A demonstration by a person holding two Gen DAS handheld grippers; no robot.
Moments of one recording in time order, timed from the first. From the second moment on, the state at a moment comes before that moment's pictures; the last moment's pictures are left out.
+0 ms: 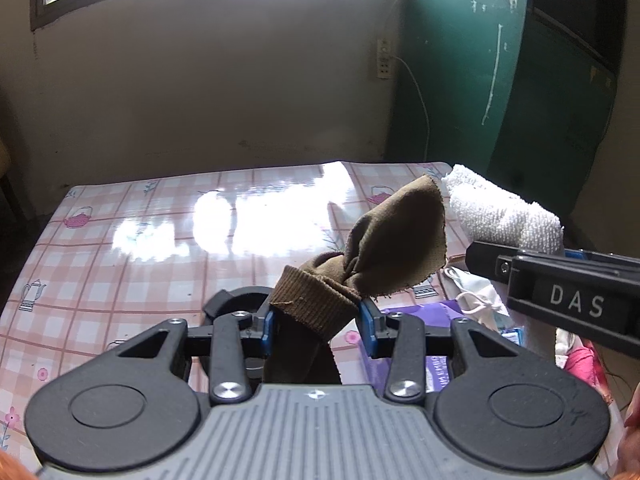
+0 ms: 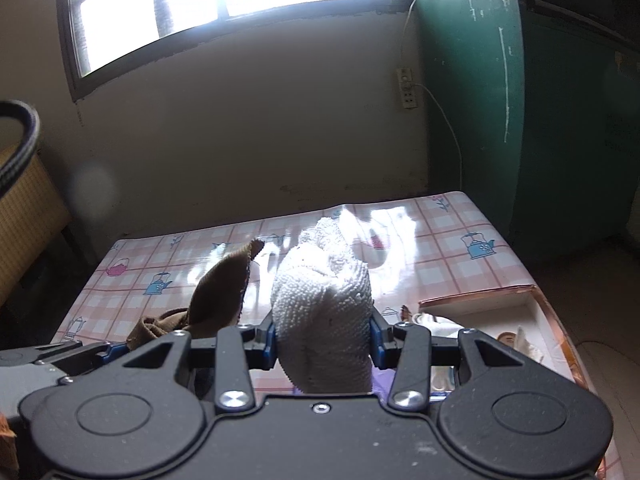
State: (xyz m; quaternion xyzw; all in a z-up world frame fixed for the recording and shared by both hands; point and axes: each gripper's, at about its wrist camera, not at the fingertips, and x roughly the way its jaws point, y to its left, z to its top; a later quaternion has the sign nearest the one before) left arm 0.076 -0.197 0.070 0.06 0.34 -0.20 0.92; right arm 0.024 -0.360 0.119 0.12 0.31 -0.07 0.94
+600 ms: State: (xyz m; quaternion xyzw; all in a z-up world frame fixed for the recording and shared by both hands) left arm 0.061 -0.242 0.059 0.07 0.35 -0.25 0.90; right arm 0.006 -0.400 0.115 0.12 0.31 -0.11 0.94
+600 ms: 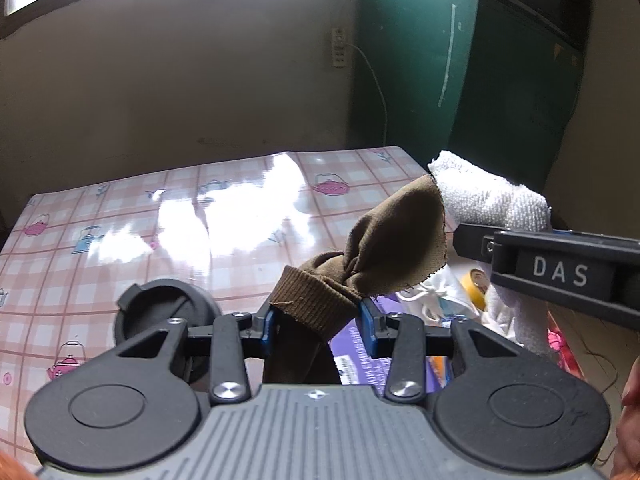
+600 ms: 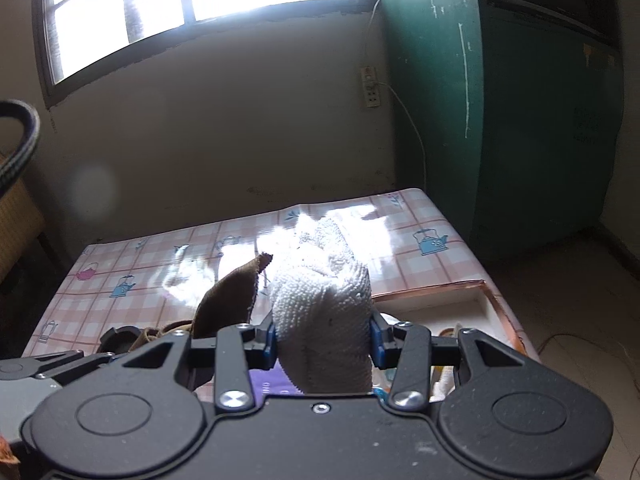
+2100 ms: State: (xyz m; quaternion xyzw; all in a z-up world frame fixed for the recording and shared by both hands) left arm 0.030 -0.332 0.006 0.05 0.40 -0.34 0.85; right arm -0.053 -0.516 0.070 0.14 0.36 -0.16 0.91
